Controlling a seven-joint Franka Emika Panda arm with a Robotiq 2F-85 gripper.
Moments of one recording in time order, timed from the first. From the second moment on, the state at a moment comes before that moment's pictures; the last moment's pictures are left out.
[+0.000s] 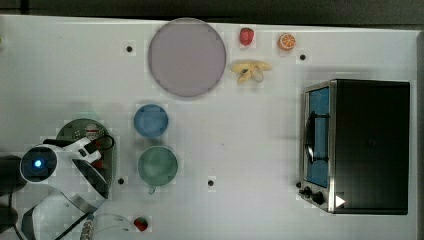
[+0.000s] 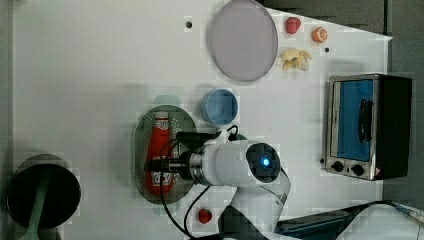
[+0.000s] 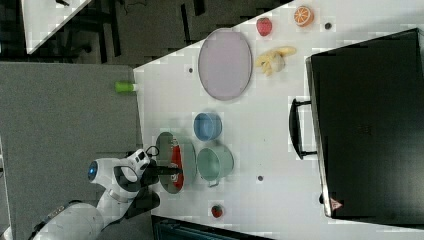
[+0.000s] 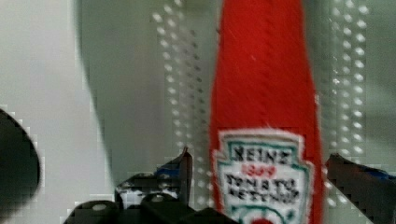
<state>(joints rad) 0.04 0.55 0.68 -2.21 -0.21 1.04 0.14</state>
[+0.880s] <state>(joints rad) 0.07 0.56 0.65 -2.20 -0.23 1.06 0.17</state>
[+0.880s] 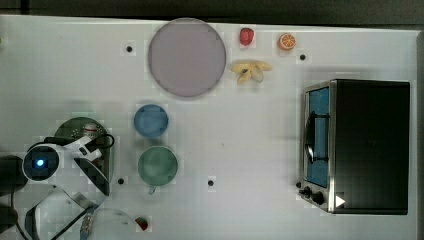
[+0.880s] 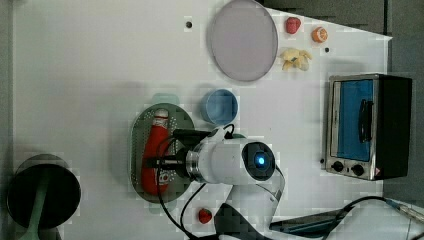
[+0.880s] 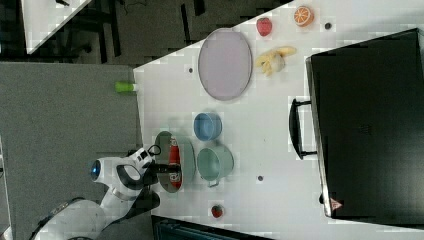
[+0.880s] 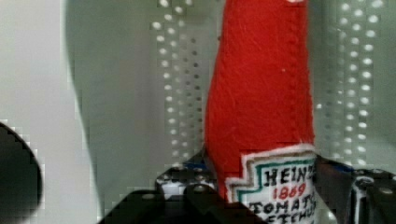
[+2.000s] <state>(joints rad) -0.01 0.20 0.60 -1.81 -0.05 0.45 0.01</state>
